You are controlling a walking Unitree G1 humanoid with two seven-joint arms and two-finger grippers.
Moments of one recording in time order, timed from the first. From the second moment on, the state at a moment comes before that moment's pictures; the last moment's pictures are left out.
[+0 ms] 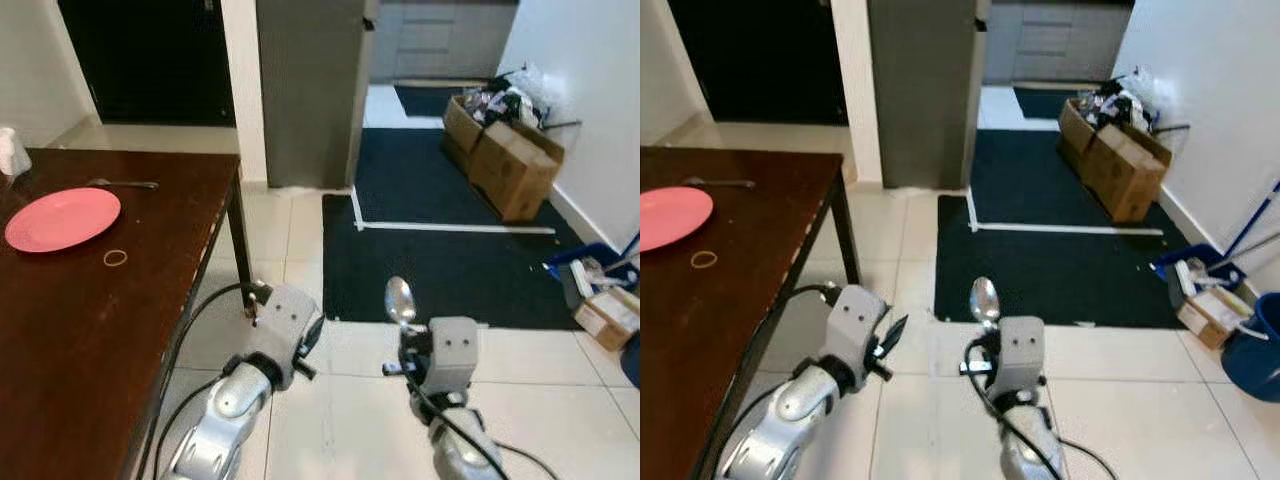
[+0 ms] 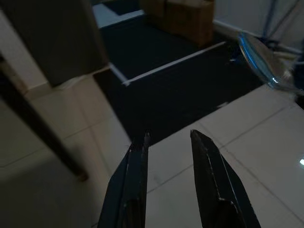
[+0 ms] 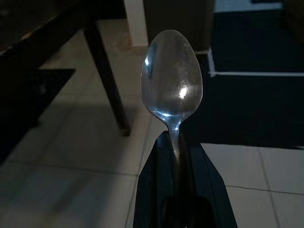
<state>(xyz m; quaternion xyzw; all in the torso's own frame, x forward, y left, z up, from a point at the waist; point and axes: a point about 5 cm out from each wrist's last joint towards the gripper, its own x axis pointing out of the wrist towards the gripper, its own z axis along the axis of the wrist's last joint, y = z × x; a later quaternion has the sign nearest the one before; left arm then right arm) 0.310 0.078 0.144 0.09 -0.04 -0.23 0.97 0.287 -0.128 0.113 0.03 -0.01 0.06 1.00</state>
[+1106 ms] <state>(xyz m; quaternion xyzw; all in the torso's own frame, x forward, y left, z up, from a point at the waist) 0.311 0.076 0.145 0.09 -0.04 -0.23 0.97 0.288 -0.135 0.112 0.03 -0.01 0.04 1.00</state>
